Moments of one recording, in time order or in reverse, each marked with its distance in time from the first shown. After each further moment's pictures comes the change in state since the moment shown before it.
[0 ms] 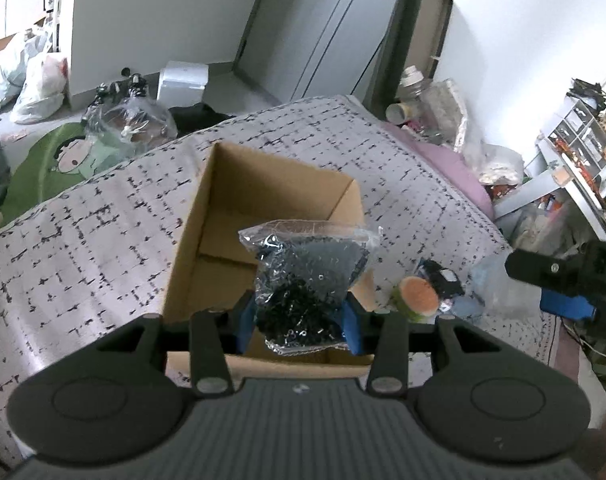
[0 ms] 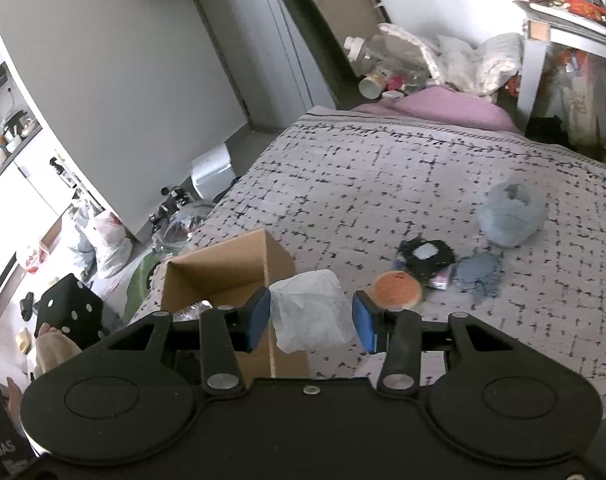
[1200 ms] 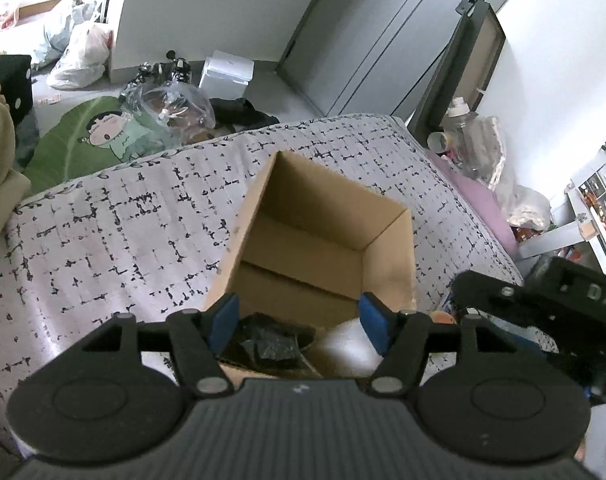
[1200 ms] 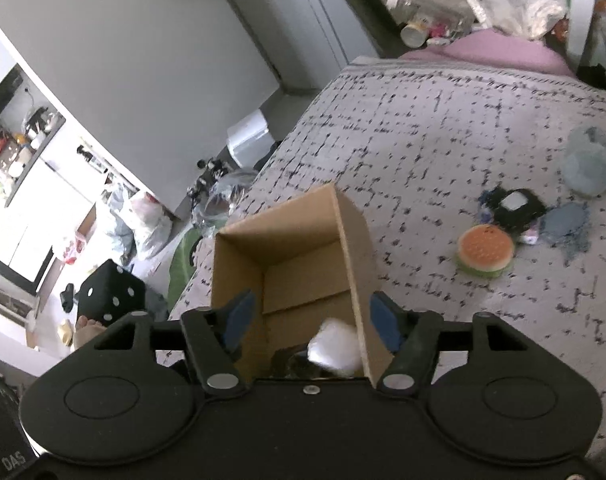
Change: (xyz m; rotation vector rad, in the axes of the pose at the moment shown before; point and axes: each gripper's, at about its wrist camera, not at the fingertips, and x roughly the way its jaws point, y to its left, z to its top) left arm 0.000 0.031 0.012 -0.152 -0.024 0.047; right arm 0.043 0.033 -0.010 0.076 0.105 0.119
